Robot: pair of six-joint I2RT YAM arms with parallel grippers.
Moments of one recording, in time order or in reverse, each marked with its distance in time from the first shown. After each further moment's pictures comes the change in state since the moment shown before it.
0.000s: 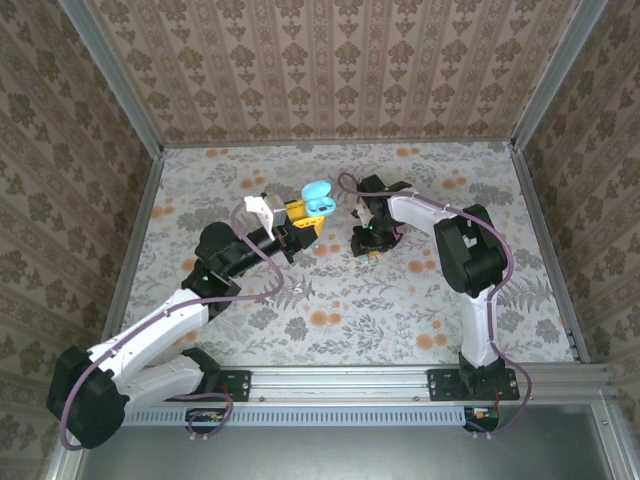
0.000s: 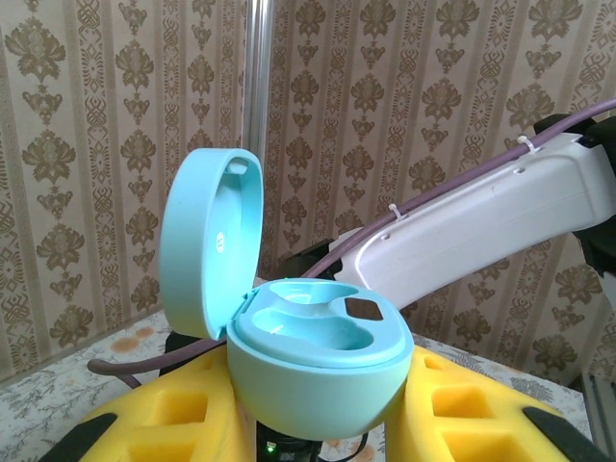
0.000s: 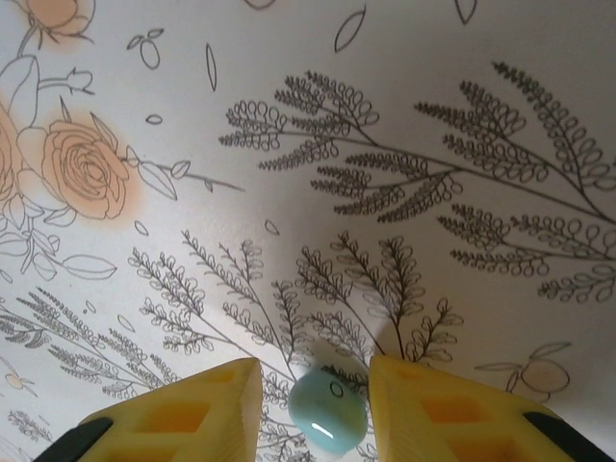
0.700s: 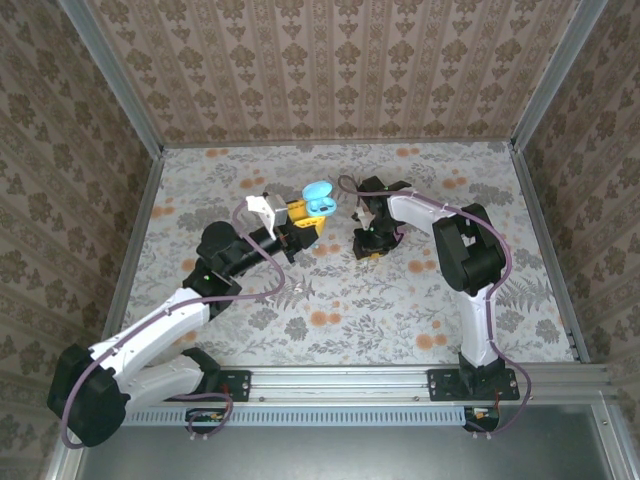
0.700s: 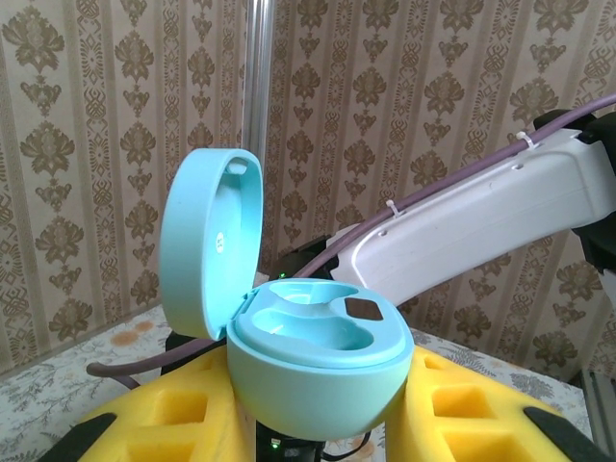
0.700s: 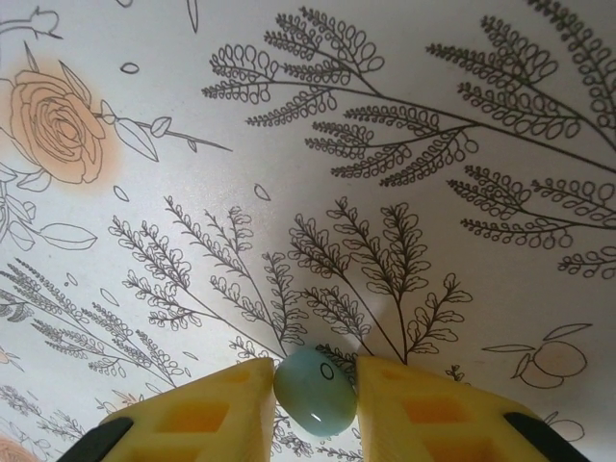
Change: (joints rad) left arm 0.000 0.012 0.002 -0.005 0.000 0.000; right arm -0.003 0.010 0.005 -0.048 -0.020 -0.029
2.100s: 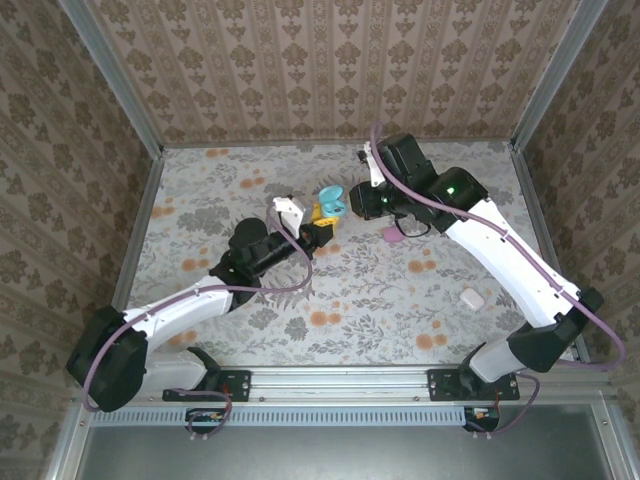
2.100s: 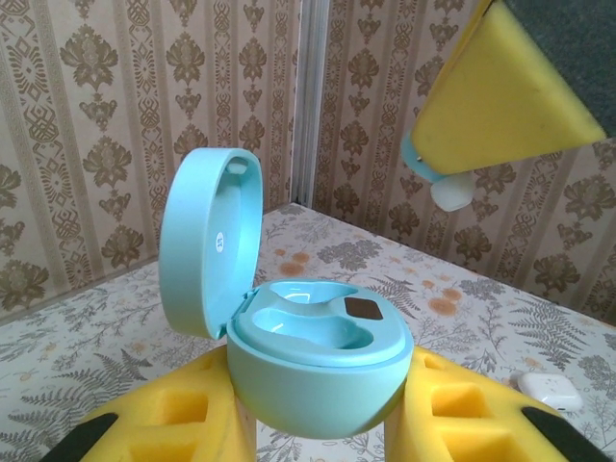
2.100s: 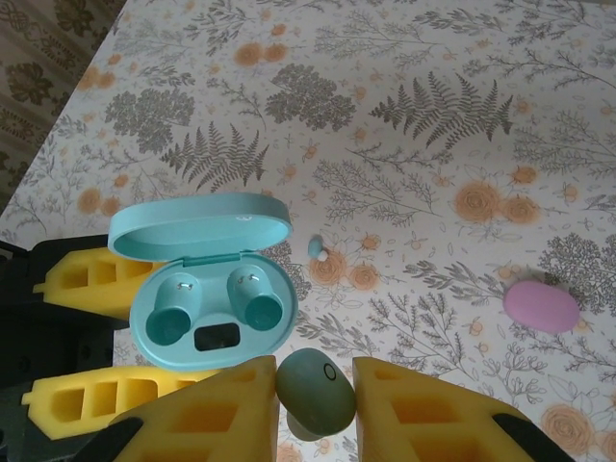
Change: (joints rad) left arm -0.060 0.210 0.000 0.063 -0.174 0.083; right arm 0.225 -0.608 0.230 -0.105 0.325 0.188
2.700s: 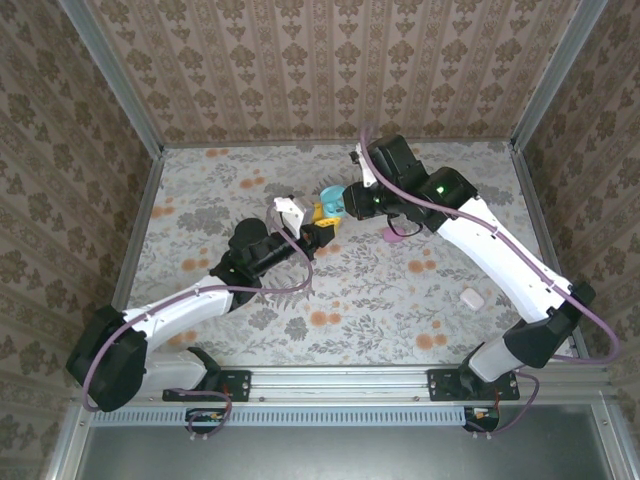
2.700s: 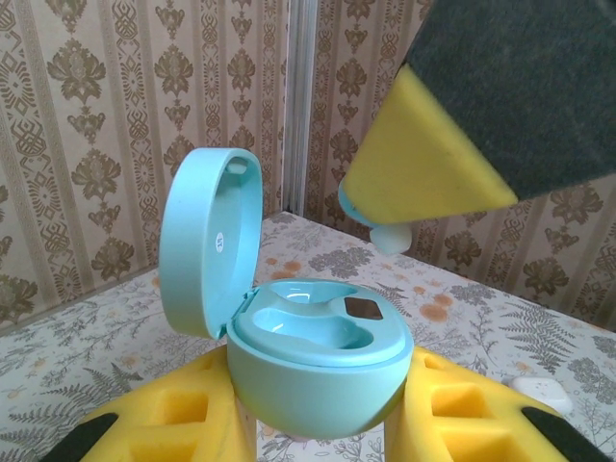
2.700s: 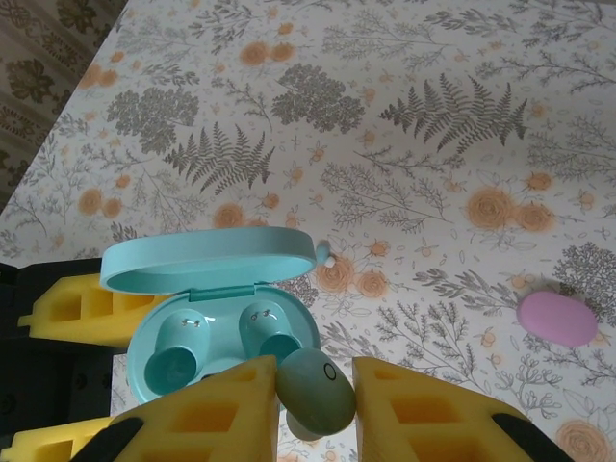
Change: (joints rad) left arm -0.007 0.000 0.006 0.012 0.014 0.004; right arm 0.026 0.032 0.000 0.031 0.006 0.006
